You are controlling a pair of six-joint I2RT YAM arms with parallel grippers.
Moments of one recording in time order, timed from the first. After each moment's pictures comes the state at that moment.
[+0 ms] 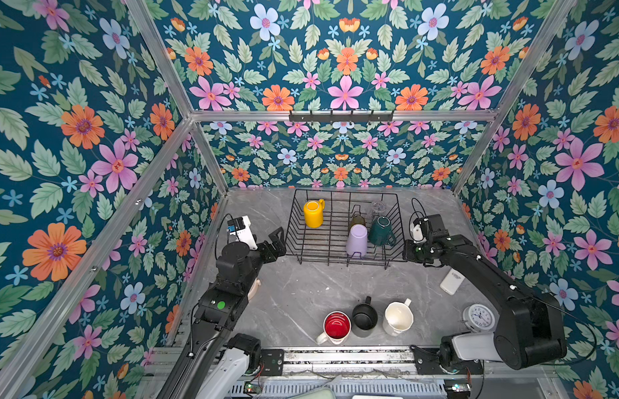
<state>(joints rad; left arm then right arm) -0.36 0.67 0.76 -0.33 -0.12 -0.49 0.19 1.37 0.95 -0.65 -0.17 0.34</state>
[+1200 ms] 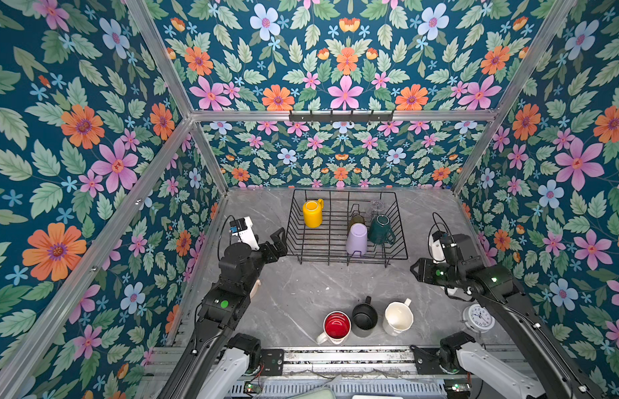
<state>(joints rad) -0.36 0.68 0.72 -0.26 -0.12 -0.49 0.39 0.84 0.96 -1.08 -0.08 0.51</state>
